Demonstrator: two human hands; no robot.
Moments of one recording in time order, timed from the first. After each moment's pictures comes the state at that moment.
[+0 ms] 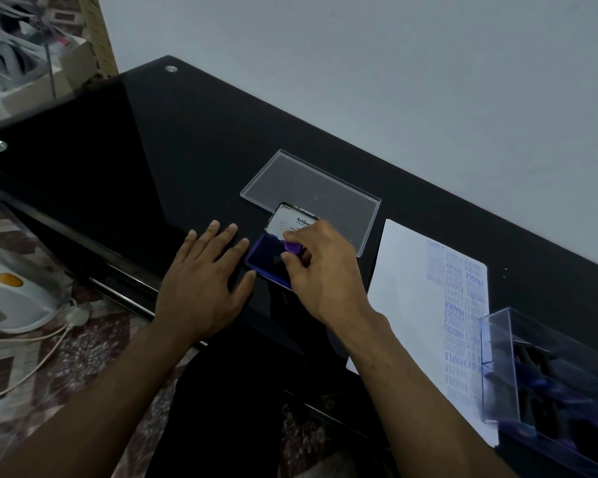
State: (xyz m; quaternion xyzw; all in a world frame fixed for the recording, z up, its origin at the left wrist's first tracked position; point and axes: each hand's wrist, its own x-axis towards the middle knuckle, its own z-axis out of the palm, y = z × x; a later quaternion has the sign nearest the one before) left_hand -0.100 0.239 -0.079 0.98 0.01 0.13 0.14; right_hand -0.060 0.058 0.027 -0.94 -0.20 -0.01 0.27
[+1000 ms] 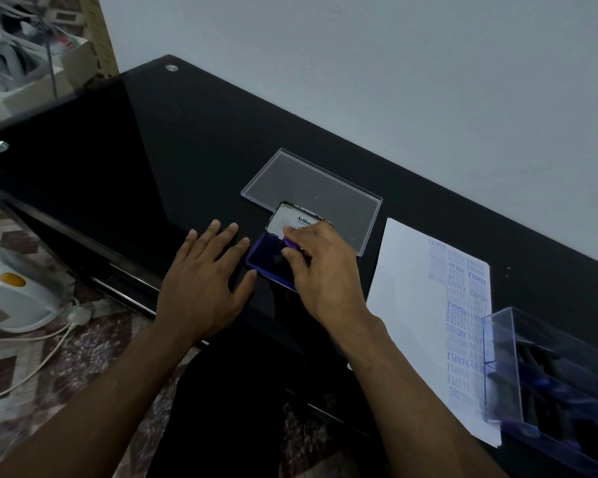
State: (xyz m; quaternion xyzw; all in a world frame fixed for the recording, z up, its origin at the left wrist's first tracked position) left_hand -0.100 0.239 -0.079 0.98 0.01 0.14 0.13; right_hand -0.057 0.058 0.008 -0.93 -0.21 -0.07 0.31
